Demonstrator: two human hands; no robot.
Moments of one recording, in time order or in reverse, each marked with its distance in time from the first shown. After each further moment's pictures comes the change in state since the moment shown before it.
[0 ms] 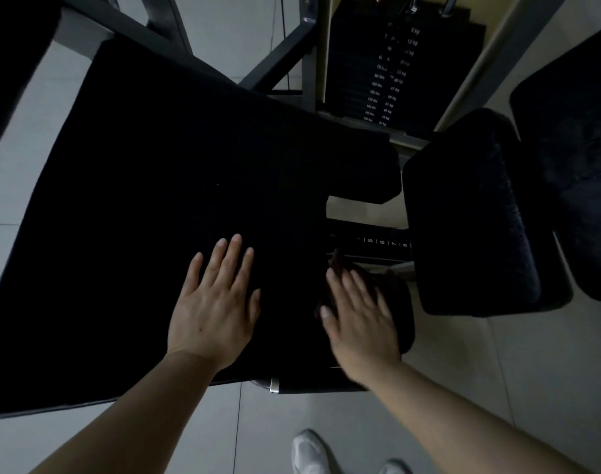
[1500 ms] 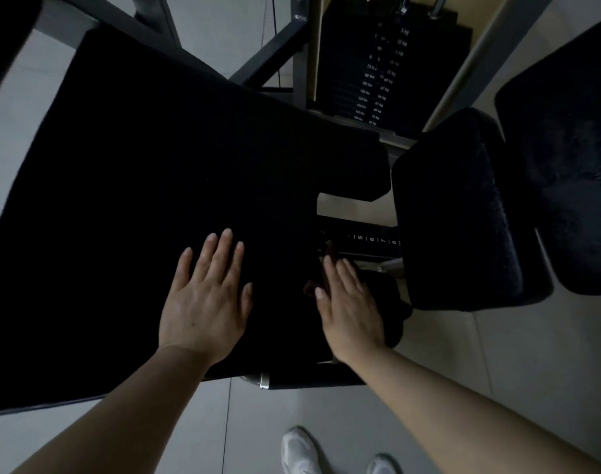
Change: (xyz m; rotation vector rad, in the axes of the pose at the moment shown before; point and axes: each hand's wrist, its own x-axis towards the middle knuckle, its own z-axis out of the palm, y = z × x) left_hand 0.001 0.003 0.000 0.014 -0.001 -0.026; right_hand 0.012 0.000 0.000 0.119 0.062 0.002
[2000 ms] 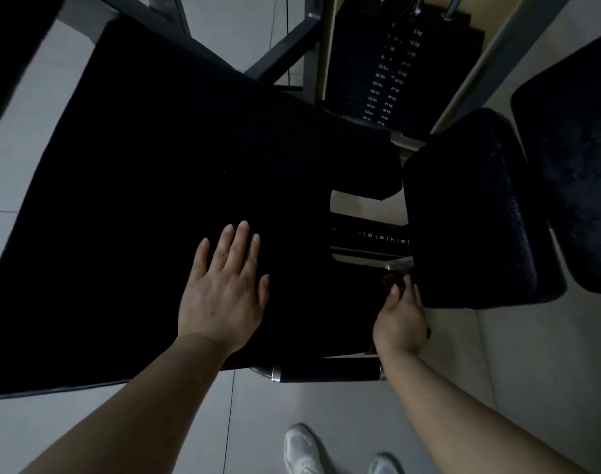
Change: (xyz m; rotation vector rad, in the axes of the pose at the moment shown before) left_hand 0.001 0.000 0.000 -0.027 0.003 -0.004; right_hand -0.004 0.046 0.024 0.265 0.411 0.627
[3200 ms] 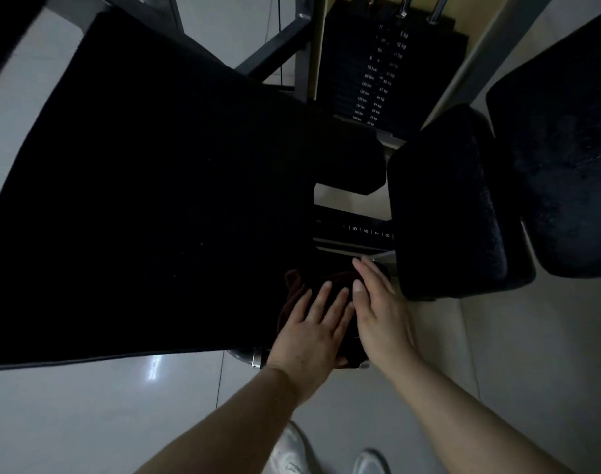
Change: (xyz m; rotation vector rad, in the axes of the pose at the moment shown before) left_hand -0.038 0.126 0.023 -0.070 -0.149 0.493; right_hand -0.025 -0.022 -0.069 0.118 -0.390 -0.442
